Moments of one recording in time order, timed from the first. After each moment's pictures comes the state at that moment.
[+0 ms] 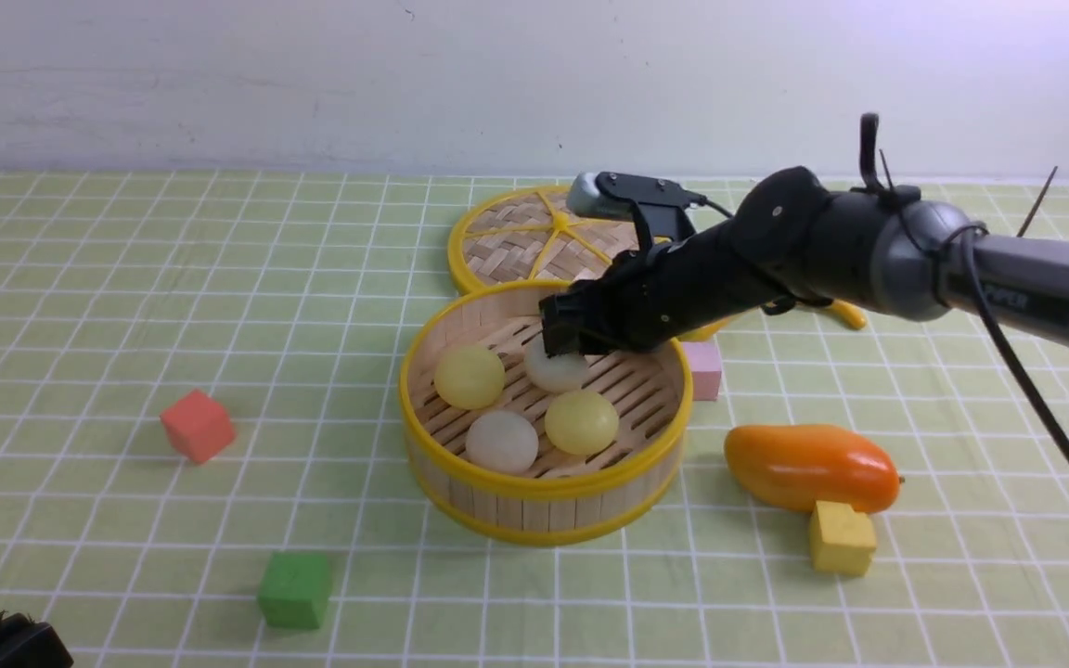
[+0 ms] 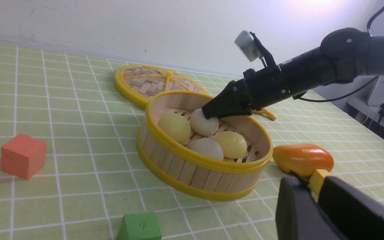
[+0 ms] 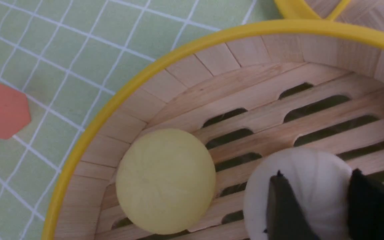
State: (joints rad) right arm 0.38 2.20 -1.71 0.81 0.51 -0.52; left arm -0.42 0.05 -0.17 -0.27 0.24 -0.05
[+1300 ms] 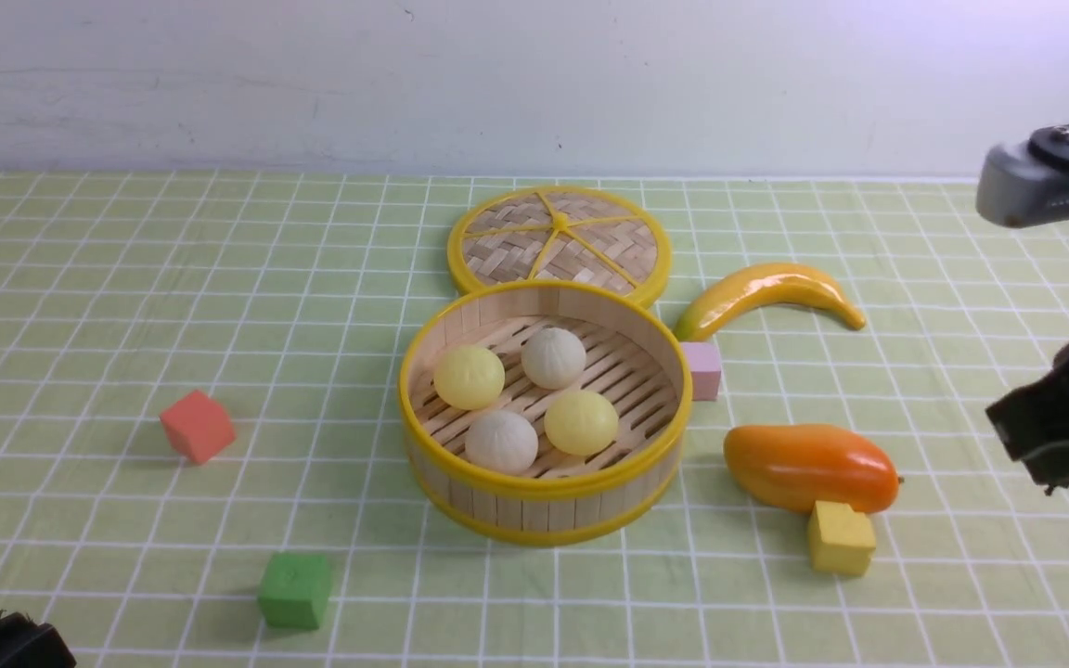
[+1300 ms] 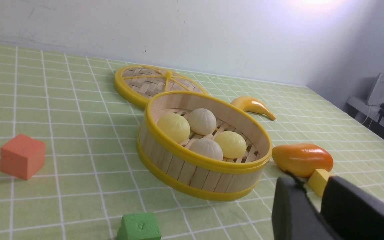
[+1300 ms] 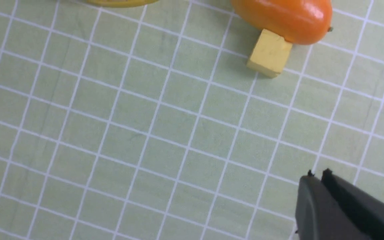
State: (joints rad) right arm 0.44 1.17 -1.21 0.00 1.24 0.14; left arm -0.42 0.05 -0.17 -0.27 0.24 -0.05
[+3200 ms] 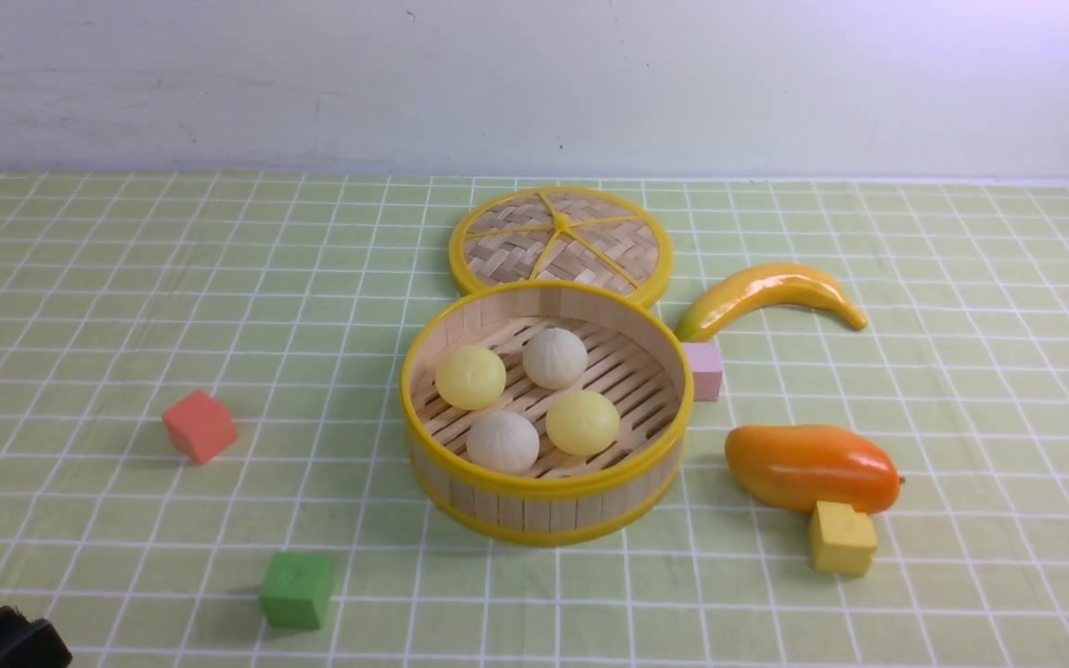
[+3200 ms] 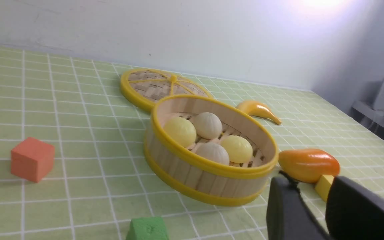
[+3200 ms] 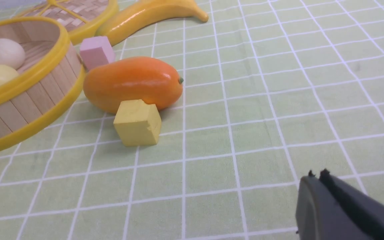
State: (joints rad) right arm 0.01 -0.01 0.02 0.01 0.40 0.18; left arm -0.38 0.05 -0.17 -0.27 0.23 -0.05
